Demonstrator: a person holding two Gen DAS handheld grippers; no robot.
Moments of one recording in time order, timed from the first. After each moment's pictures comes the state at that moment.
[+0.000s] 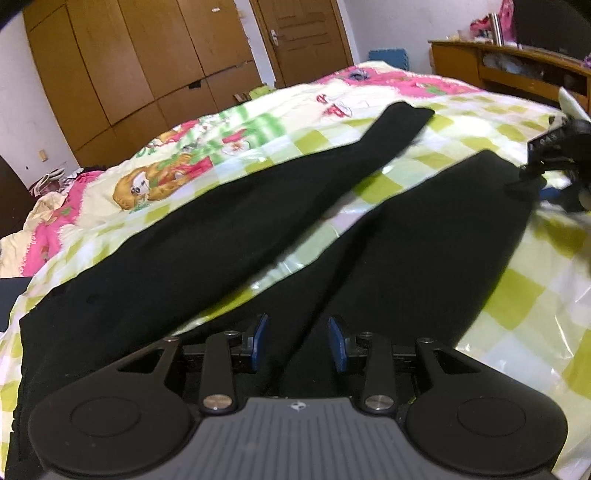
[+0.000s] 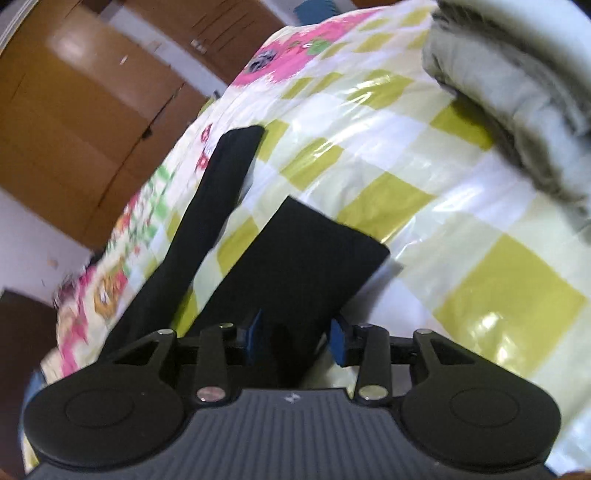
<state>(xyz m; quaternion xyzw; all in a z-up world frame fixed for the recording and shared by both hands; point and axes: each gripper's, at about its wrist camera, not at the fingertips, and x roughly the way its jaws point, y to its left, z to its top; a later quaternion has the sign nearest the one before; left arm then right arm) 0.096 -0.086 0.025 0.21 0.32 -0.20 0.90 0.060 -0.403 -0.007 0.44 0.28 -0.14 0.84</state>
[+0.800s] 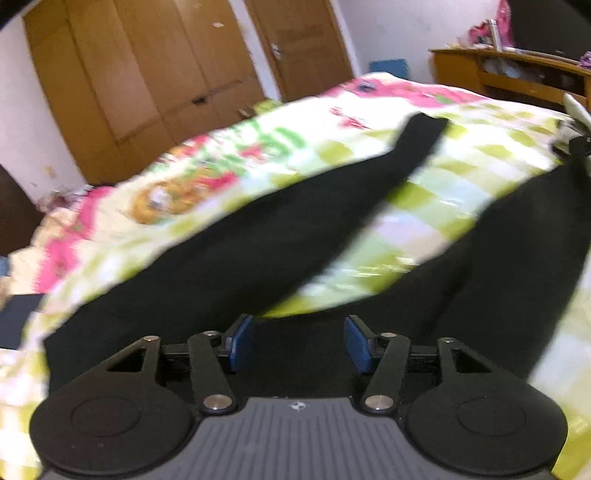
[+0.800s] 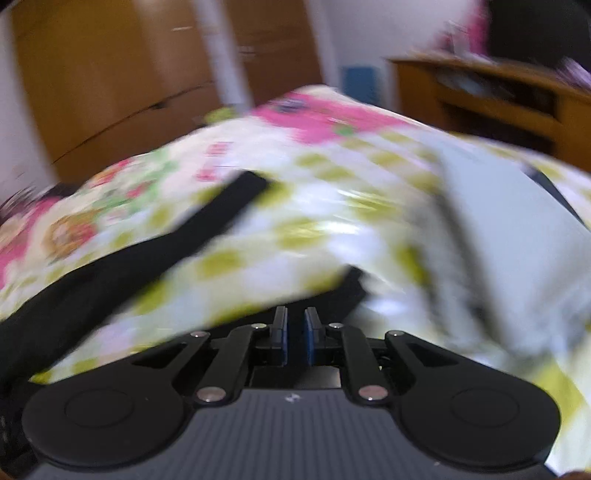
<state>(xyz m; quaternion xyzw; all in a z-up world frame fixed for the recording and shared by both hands) 0.114 -0.025 0.044 0.22 0.28 -0.19 0.91 0.029 -0.349 0.088 0.17 0.30 -0.16 0.92</state>
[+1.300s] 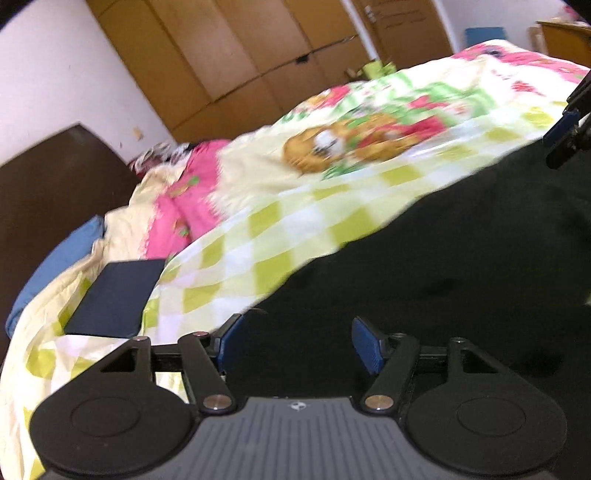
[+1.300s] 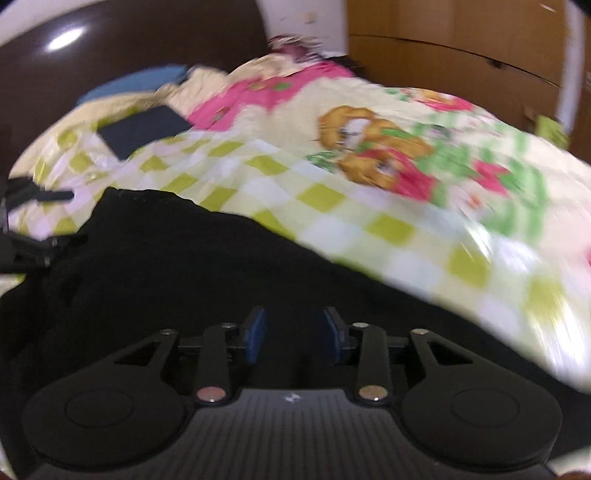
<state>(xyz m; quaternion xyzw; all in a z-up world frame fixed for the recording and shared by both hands) 0.293 0.172 0.051 0.25 0.32 -0.06 0.91 0.349 -0.117 0.076 -0.09 0.39 0.26 0.88</state>
